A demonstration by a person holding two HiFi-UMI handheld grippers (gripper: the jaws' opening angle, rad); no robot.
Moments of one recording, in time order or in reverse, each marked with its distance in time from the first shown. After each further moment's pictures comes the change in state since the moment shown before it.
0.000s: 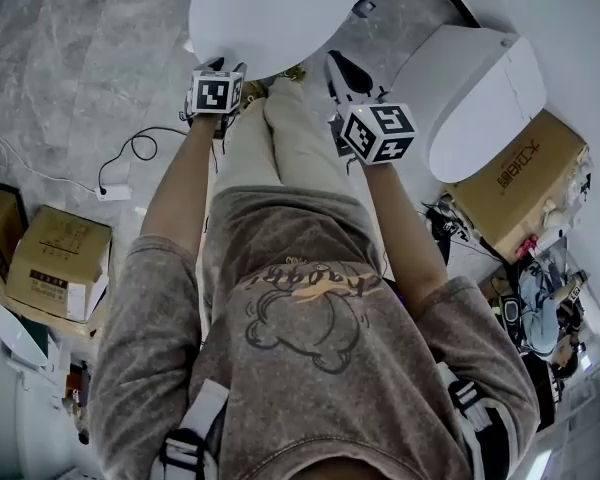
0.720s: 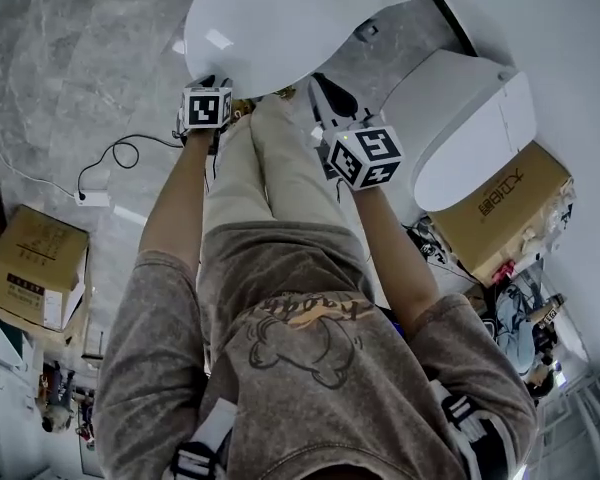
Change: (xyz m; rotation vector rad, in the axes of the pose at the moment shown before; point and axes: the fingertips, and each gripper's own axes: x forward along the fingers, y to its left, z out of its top) left arm 0.040 0.032 -0.017 -0.136 0.002 0.051; right arm 0.043 0.004 -0.020 -0.048 0.062 0.088
